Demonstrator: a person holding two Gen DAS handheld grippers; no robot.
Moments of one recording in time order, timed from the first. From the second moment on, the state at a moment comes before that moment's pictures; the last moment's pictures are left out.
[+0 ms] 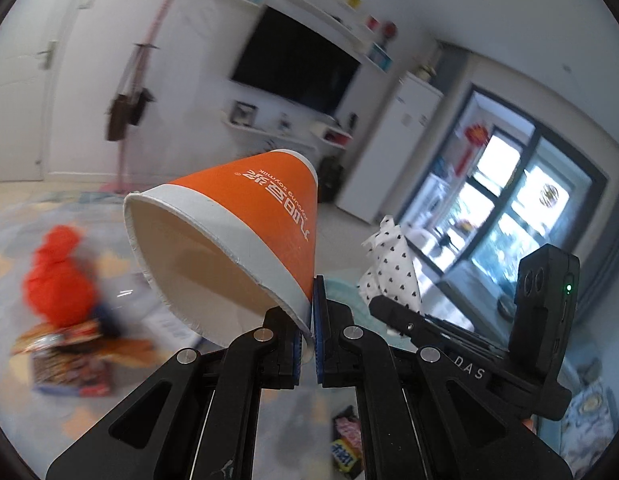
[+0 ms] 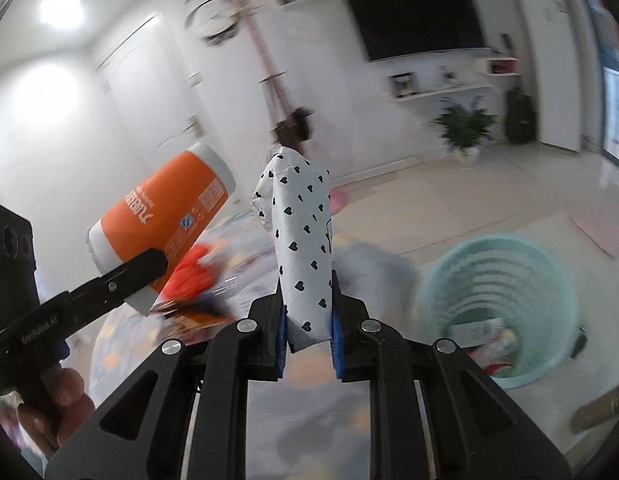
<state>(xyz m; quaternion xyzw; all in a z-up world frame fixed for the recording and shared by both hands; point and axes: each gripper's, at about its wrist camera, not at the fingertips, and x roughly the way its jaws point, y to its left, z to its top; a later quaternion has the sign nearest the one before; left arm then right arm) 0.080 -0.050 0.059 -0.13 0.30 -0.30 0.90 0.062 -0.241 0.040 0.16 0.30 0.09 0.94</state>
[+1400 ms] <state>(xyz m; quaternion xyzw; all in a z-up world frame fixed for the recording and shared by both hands) 0.172 -0.210 -0.059 -0.08 0.44 -0.35 0.82 0.096 -0.418 -0.090 0.25 0.40 -0.11 0.88</state>
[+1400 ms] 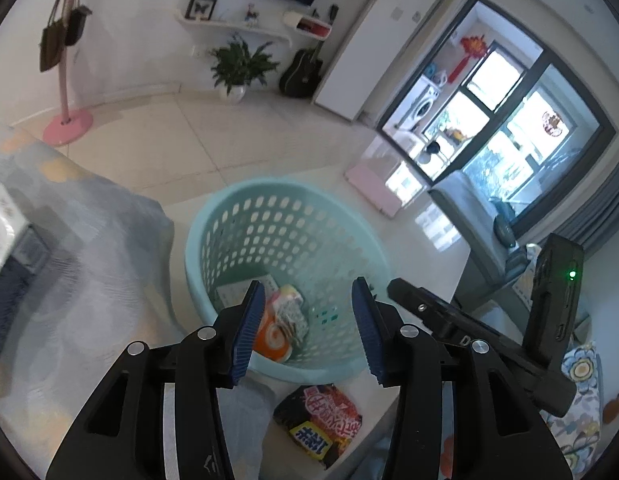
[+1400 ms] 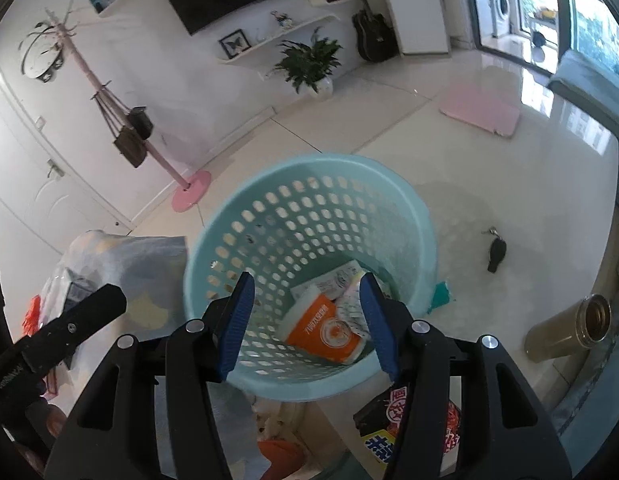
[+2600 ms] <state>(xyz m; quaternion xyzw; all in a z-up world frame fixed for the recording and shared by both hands) 0.068 0.109 -0.024 -0.19 0.35 -0.01 0.92 0.113 -0.148 -0.066 0.09 0.38 0.11 0.92</state>
